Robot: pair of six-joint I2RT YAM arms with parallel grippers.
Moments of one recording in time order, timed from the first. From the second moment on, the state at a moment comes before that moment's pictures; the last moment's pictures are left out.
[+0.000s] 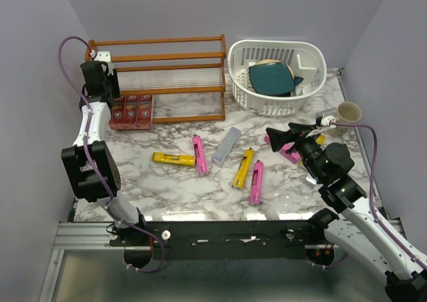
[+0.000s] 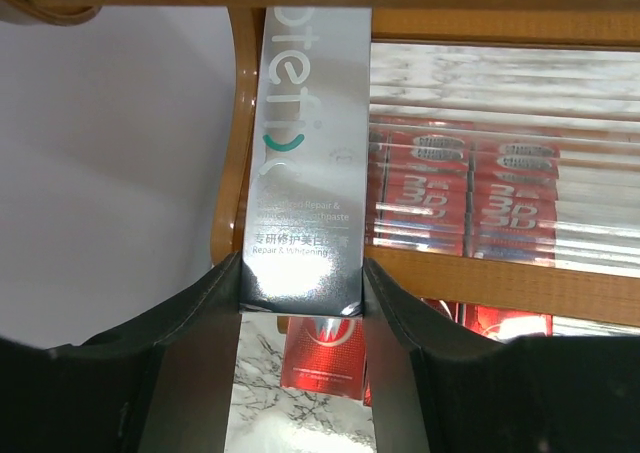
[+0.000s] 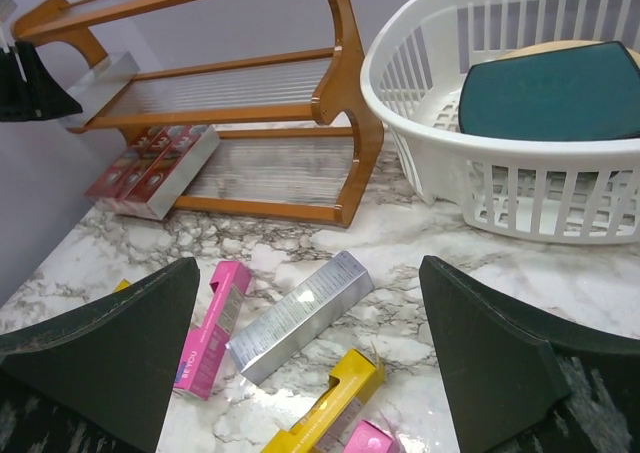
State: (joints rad) left arm 0.25 1.69 1.40 -0.16 -0.03 0.14; right arm 0.54 0.61 0.57 0.11 0.13 0.29
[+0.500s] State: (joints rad) left arm 0.29 1.69 1.38 -0.15 -0.01 0.16; right arm 0.54 0.63 0.57 0.11 0.12 0.29
